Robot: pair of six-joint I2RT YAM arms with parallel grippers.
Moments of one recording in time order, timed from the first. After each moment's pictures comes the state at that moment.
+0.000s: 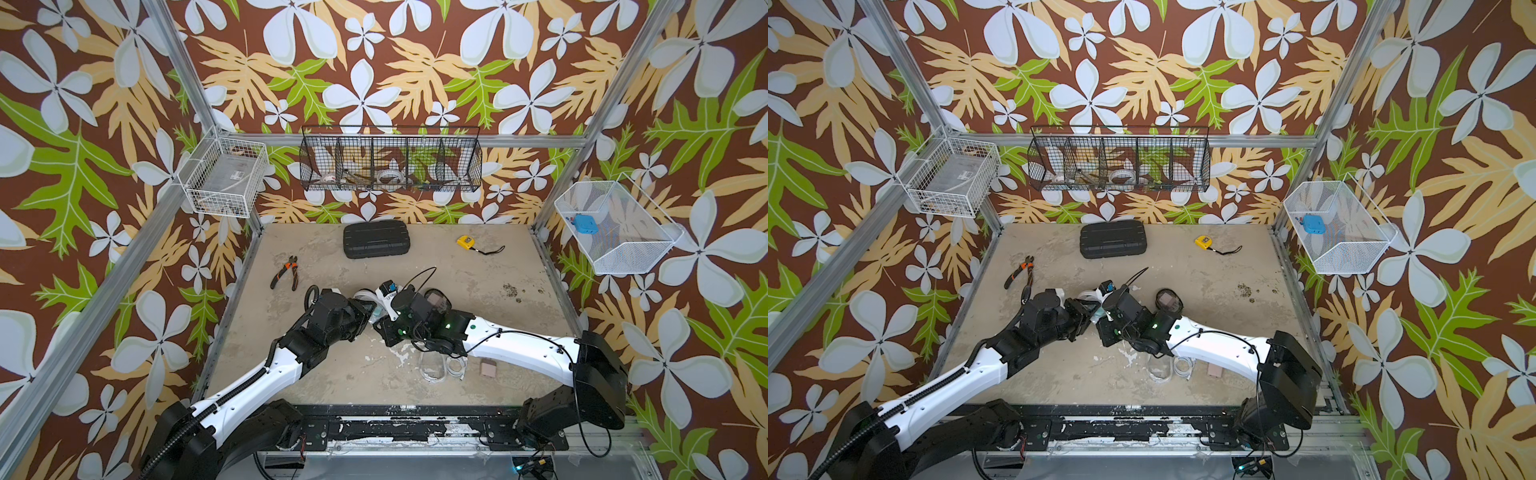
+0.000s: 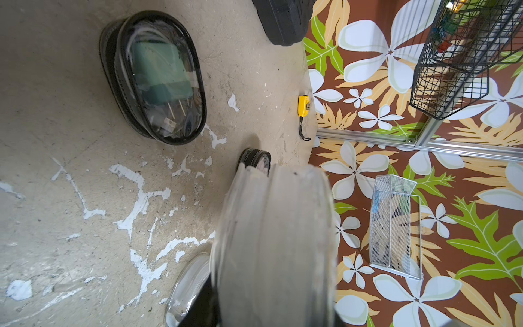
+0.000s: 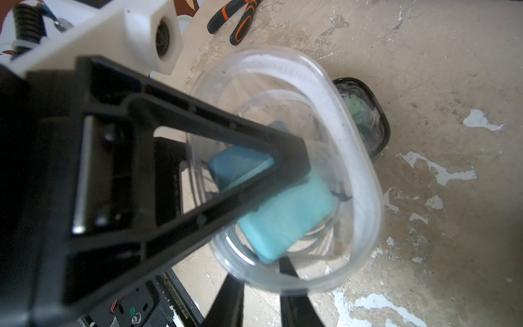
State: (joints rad) left arm -0.60 1.03 0.60 -0.05 0.09 -1.47; right arm 1.01 1.56 1.12 -0.28 0.01 0.50
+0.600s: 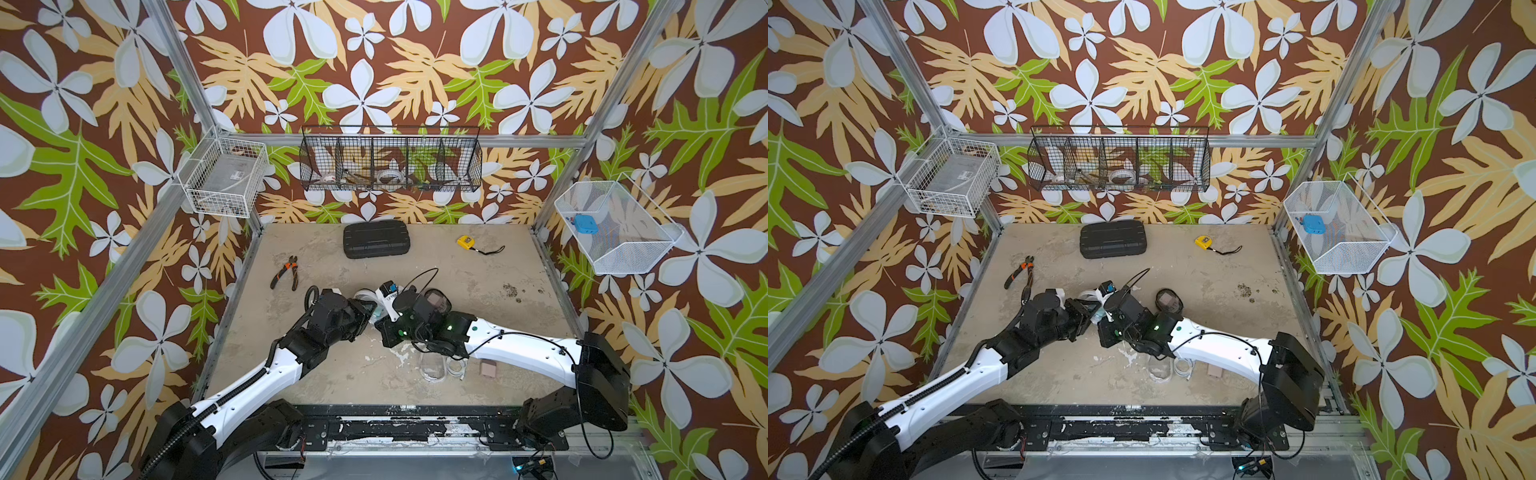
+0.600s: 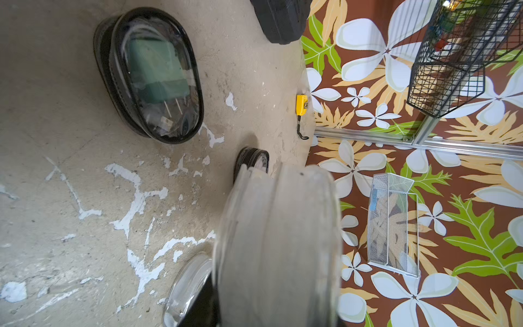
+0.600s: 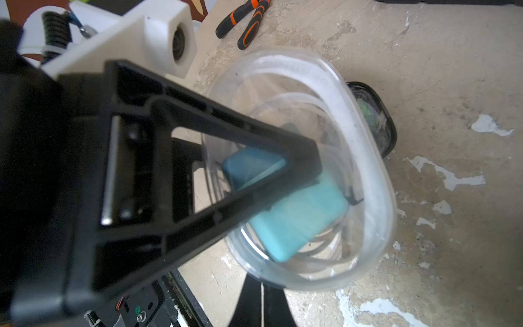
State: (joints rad) left arm -0.60 1.03 0.58 -0.04 0.10 -1.47; right arm 1.01 1.53 1.08 -0.24 0.00 0.50
